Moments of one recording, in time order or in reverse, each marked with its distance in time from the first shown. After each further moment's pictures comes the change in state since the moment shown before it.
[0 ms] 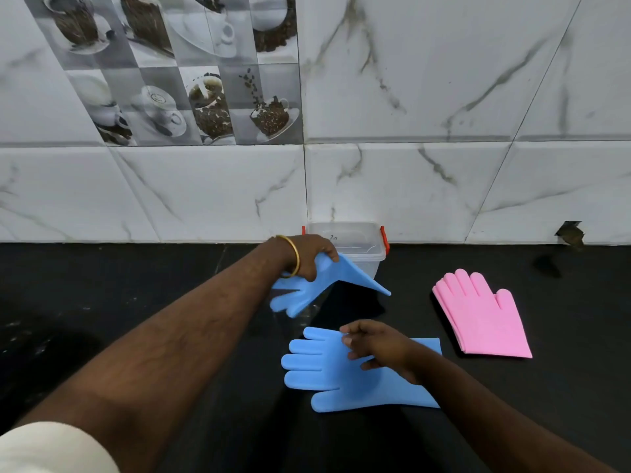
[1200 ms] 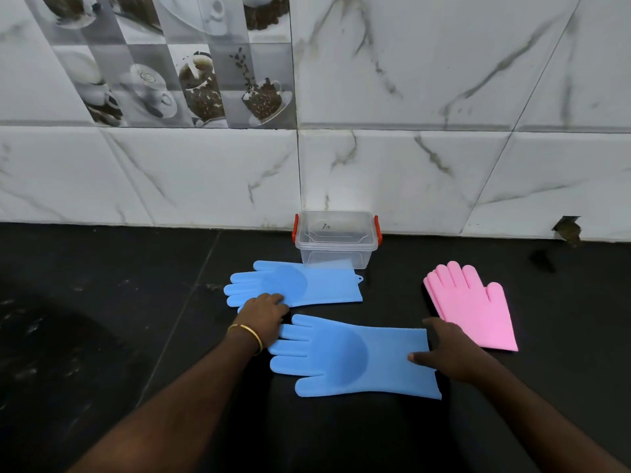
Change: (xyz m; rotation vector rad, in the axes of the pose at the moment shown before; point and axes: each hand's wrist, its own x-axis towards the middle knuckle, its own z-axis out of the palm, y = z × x) left_hand -0.023 -0.050 0.186 0.257 0.242 -0.217; right_hand -0.034 0.067 -0.108 -0.640 0.307 0.114
